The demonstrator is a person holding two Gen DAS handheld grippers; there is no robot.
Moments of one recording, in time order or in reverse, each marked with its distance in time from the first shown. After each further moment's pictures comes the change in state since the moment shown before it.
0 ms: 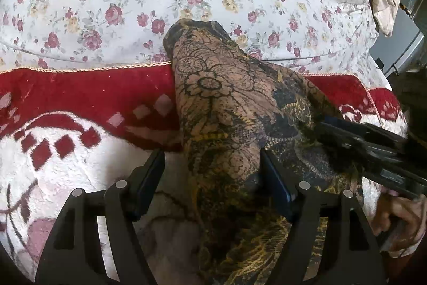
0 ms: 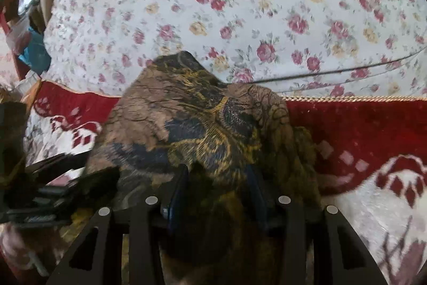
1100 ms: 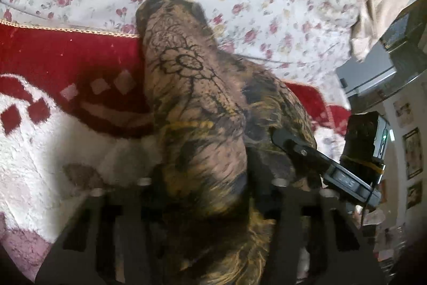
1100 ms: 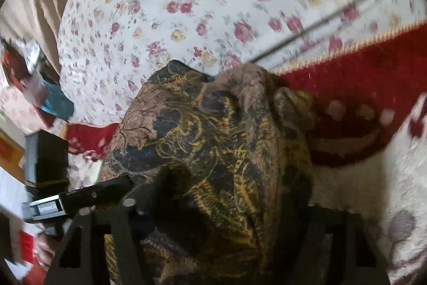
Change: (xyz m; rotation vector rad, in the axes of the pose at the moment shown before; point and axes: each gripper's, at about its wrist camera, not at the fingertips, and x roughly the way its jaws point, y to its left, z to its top) left arm 0.006 0.018 -0.001 -0.186 0.069 -0.329; right arm 0.012 -0.043 -0.020 0.234 -0.075 0.224
